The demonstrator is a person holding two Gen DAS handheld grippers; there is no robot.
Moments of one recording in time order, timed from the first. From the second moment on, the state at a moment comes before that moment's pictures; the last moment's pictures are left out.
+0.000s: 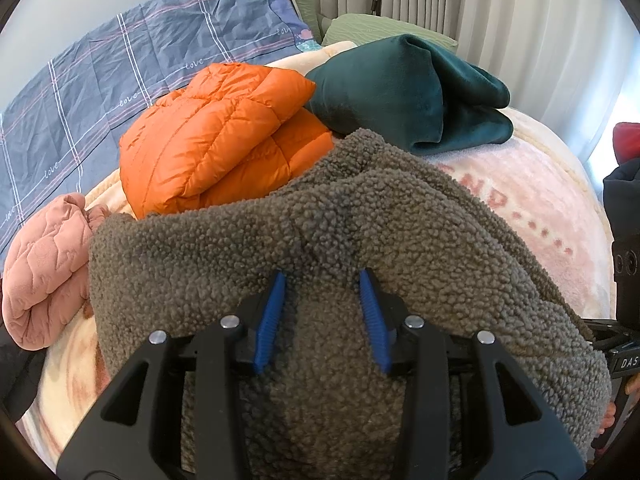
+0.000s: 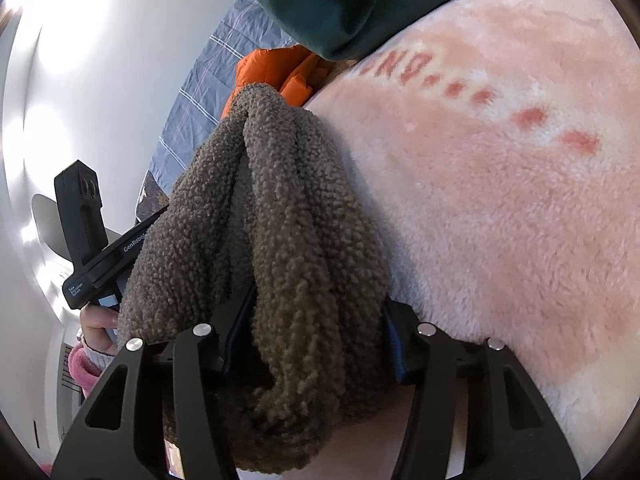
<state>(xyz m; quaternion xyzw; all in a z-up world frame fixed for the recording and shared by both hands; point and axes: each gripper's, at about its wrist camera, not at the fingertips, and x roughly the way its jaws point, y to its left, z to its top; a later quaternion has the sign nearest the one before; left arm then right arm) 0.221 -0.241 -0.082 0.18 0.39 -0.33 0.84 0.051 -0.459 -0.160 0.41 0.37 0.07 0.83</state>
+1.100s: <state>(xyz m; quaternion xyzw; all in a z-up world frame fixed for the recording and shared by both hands) 0.338 -0.071 -0.165 -0.27 0.45 -0.37 0.77 0.048 -0.457 -0.165 0.40 0.35 0.07 0.84</state>
